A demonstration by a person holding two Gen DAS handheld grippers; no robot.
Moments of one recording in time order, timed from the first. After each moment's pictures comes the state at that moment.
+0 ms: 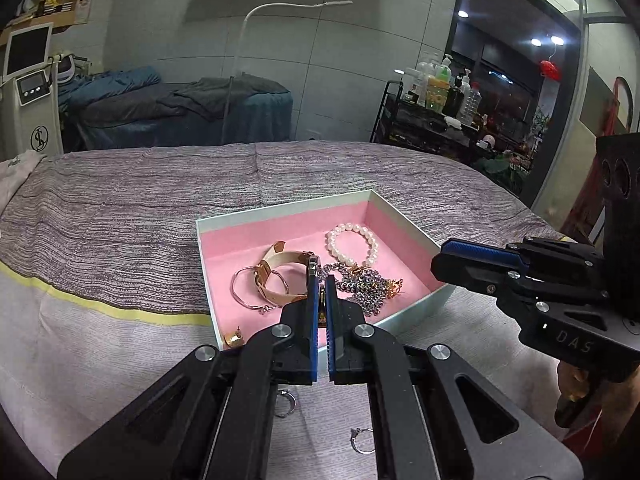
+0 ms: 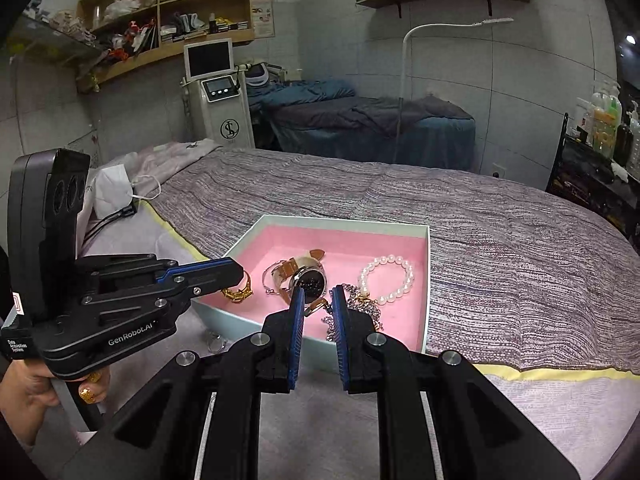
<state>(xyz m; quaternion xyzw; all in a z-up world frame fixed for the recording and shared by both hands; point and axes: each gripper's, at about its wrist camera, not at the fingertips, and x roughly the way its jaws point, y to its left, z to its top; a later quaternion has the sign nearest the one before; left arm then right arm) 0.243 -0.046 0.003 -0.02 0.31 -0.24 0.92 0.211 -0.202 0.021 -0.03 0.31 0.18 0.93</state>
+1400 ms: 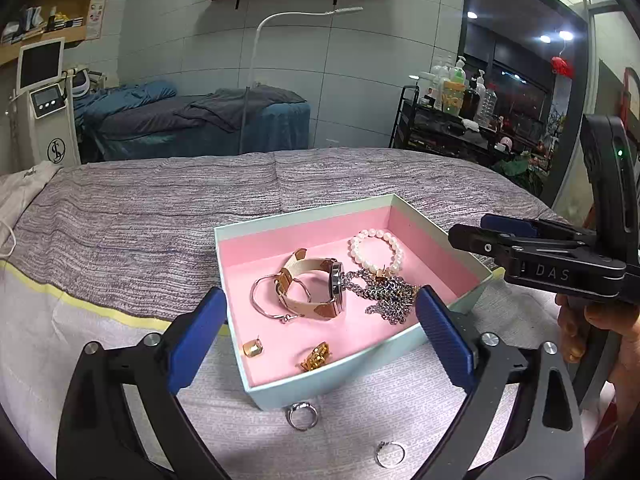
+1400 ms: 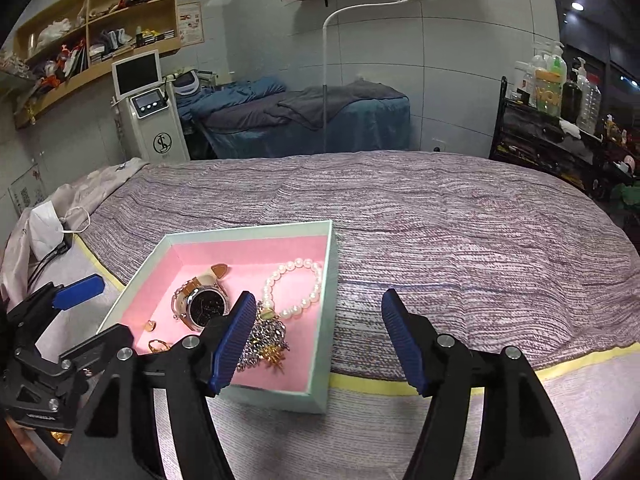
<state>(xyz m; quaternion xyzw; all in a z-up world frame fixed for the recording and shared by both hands) 0.242 -0.045 -0.003 -0.01 0.28 -0.20 0.94 0.245 -0.250 0.008 0.01 0.33 0.07 0.94</state>
